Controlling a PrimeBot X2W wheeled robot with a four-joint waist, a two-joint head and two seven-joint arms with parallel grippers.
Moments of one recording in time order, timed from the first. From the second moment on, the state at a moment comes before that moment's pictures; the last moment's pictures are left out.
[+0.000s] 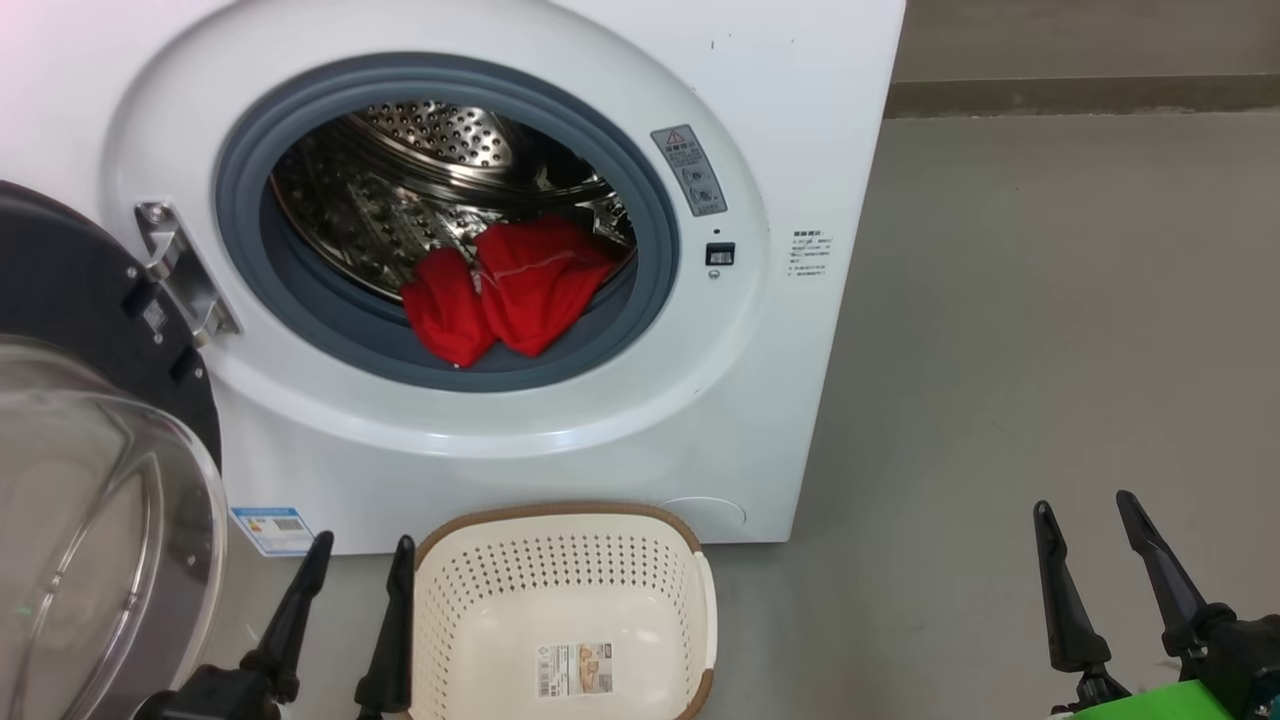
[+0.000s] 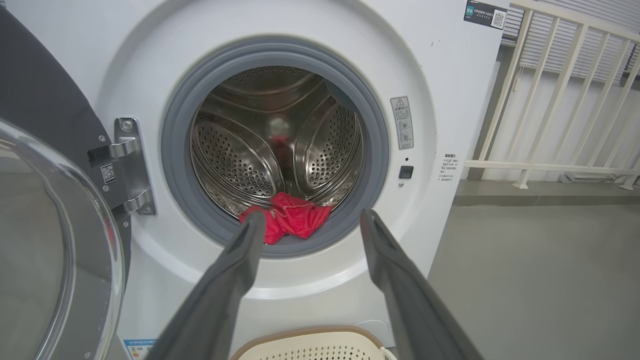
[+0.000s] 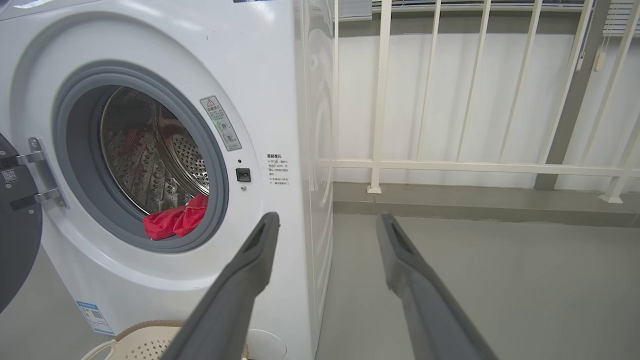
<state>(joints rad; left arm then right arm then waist) 0.01 0.05 -0.03 0.11 -0.21 -0.11 -0.26 0.14 -0.04 -0.12 0.02 0.19 0.12 -0.26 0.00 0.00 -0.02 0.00</state>
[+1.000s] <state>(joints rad) 0.01 0.05 -0.02 0.11 -0.19 -0.10 -0.26 0.14 -0.04 -0.12 0.02 0.19 0.12 -0.26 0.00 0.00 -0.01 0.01</state>
